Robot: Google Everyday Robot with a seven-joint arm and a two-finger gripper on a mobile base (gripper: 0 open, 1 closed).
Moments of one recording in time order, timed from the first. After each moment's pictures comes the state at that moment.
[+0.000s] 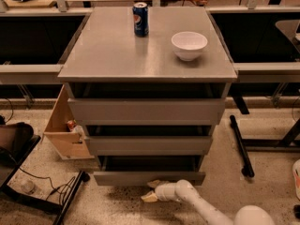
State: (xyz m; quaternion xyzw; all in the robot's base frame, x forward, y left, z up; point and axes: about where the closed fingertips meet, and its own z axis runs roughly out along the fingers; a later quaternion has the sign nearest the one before) arm 0.597 -0.004 0.115 -0.45 0.78 0.25 0.37
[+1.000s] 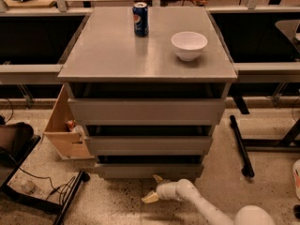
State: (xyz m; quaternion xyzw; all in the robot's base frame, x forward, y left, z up) arm 0.597 -0.004 0.115 -0.45 0.78 0.25 0.37
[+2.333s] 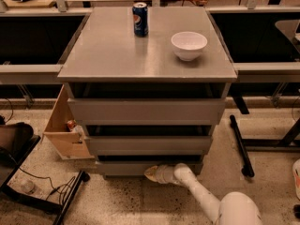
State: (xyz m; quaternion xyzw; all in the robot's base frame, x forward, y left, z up) arm 0.675 0.001 0.142 -0.47 0.76 0.23 0.39
